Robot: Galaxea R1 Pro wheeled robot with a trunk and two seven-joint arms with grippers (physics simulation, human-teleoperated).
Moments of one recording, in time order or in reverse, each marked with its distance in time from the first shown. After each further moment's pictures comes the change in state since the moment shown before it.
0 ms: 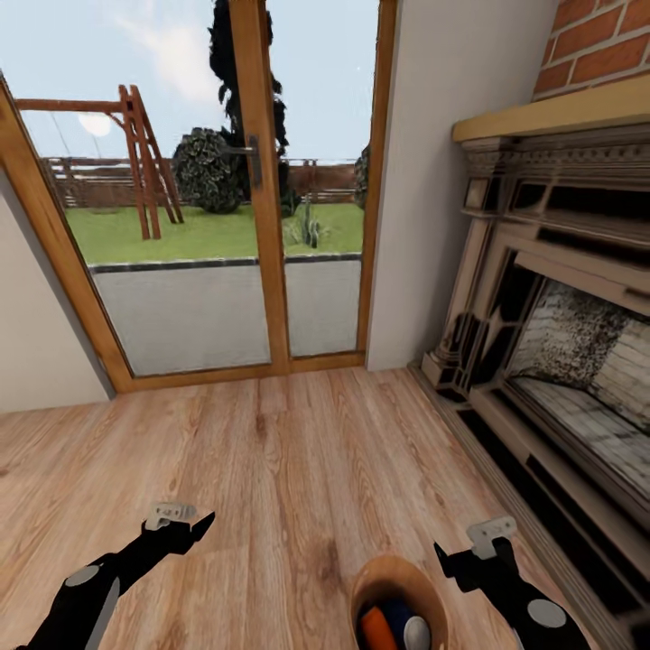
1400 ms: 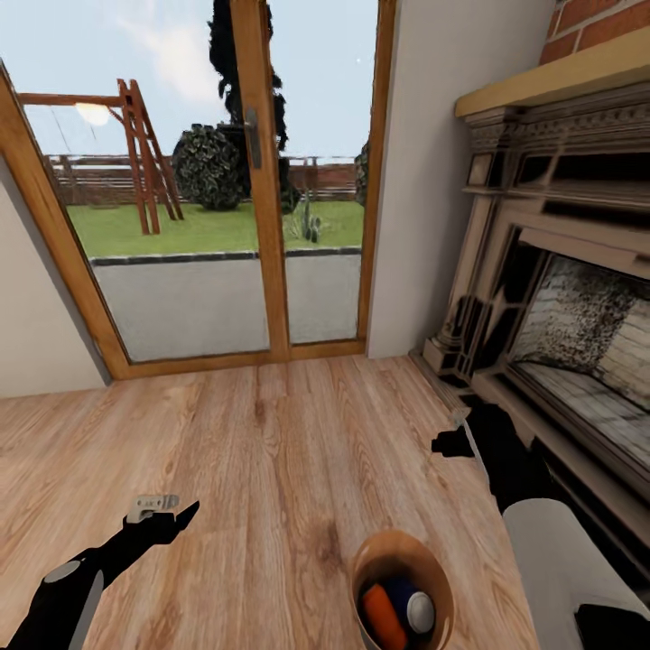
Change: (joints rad) left arm 0.000 -0.002 0.090 -0.068 0.004 0.057 0.000; right arm -0.807 0.002 -0.048 0.614 0.037 0.595 -0.051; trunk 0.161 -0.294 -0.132
